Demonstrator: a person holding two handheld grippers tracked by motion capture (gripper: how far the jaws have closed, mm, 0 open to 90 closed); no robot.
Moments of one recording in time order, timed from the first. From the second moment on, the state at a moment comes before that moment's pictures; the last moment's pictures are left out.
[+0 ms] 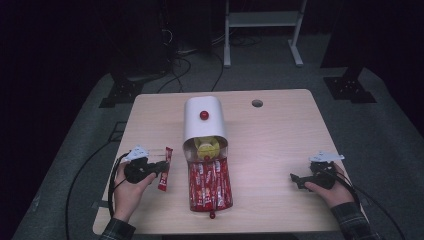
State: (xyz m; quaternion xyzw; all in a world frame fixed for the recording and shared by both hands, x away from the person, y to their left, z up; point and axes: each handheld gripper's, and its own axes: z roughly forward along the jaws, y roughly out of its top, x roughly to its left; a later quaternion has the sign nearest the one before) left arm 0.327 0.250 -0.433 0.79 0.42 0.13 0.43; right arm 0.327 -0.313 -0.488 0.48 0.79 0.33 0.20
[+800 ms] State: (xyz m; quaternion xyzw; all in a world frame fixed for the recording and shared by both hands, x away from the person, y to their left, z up) left arm 0.339 0.247 -0.460 0.80 0.45 0.10 0.39; right arm 0.327 -0.313 -0.488 0.48 0.79 0.33 0.20
